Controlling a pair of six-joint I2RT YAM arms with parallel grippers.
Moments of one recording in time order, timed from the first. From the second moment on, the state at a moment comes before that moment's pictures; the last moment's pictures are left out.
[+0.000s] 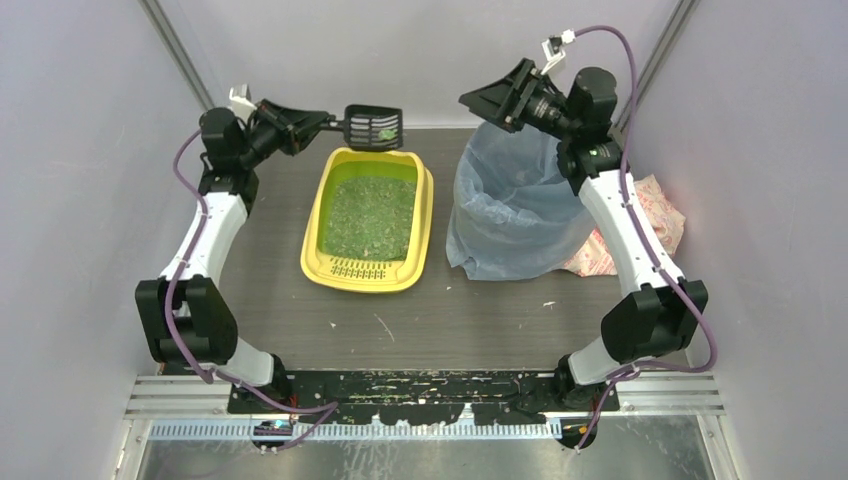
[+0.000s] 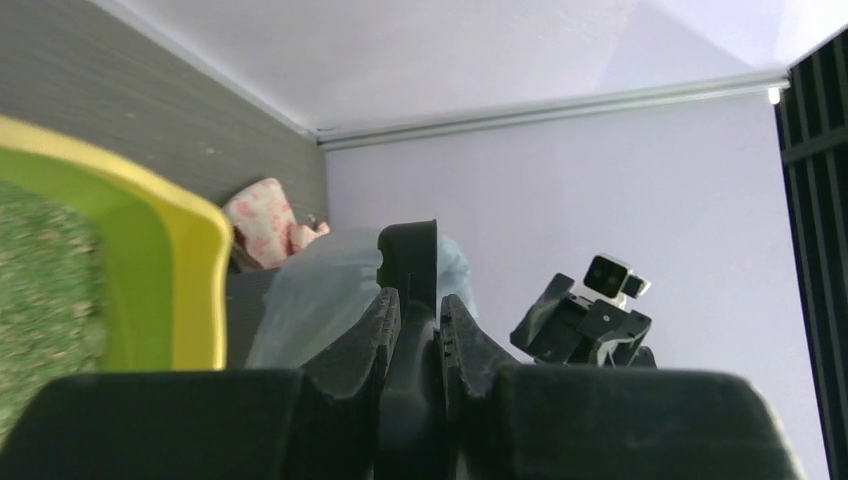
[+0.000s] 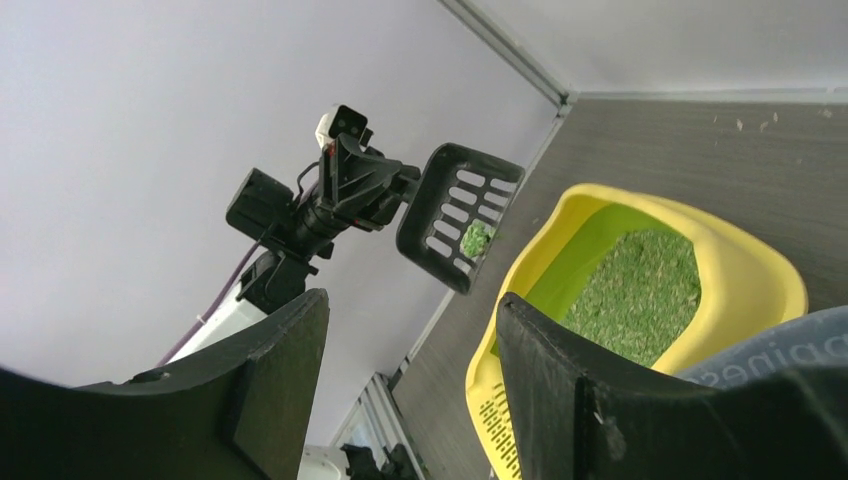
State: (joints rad) left arm 0.06 1.50 1.23 0.24 0.69 -1.33; right arm 0.18 1.53 1.56 0.03 -0.77 0.91
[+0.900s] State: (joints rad) left arm -0.49 2.07 2.19 -0.16 0.53 -0.94; right arm 0.09 1.34 1.60 -0.06 -0.70 0.85
